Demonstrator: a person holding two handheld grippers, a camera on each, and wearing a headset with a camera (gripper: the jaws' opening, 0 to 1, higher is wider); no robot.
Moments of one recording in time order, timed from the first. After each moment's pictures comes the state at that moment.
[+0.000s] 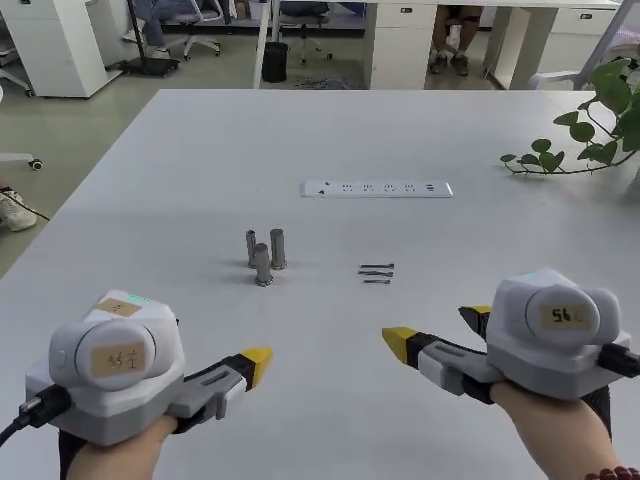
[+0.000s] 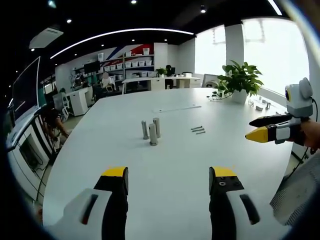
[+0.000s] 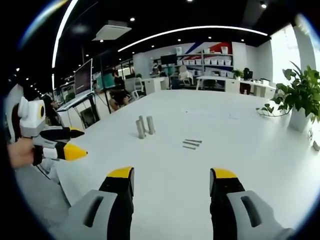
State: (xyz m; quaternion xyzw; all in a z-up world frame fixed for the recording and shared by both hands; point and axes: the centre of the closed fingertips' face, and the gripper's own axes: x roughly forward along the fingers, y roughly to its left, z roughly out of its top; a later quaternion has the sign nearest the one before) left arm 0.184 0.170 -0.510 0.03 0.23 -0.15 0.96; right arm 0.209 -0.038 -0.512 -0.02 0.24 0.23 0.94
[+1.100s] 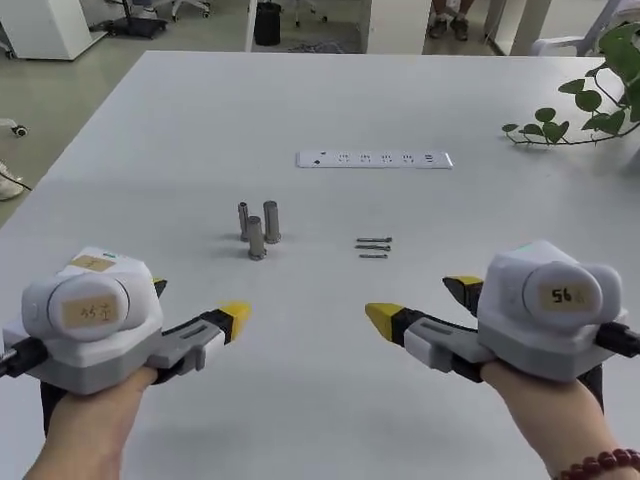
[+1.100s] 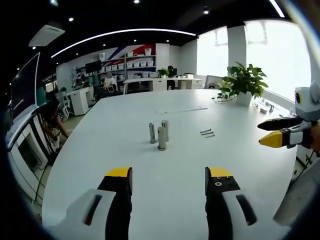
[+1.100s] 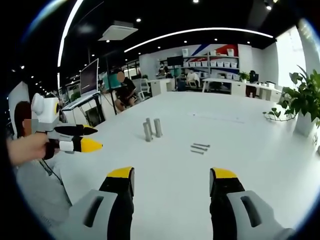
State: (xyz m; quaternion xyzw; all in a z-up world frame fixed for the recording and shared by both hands) left arm 0.224 0.191 -0.518 0.03 0.23 -0.15 0.96; right arm 0.214 -0.021 -0.508 -0.02 0.23 0.25 0.94
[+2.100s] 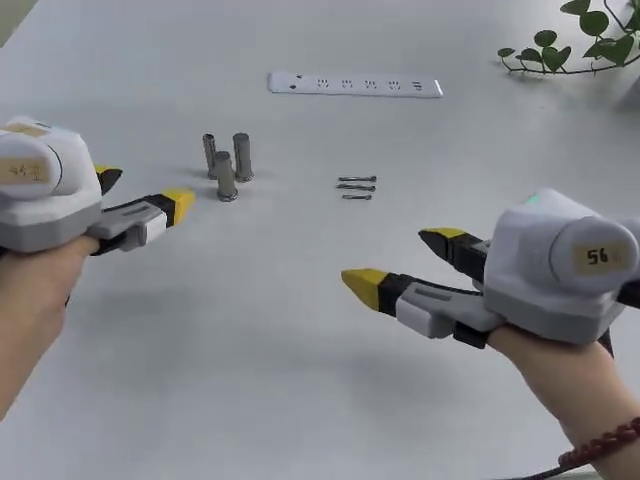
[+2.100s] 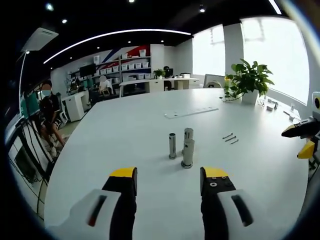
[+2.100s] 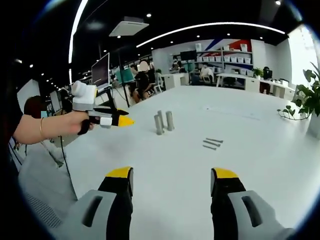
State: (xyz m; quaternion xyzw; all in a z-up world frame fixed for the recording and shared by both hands) left arm 0.314 0.217 -0.533 0.05 0.22 -0.17 0.96; right arm 0.212 -0.010 -0.524 -0.03 0.25 0.32 0.92
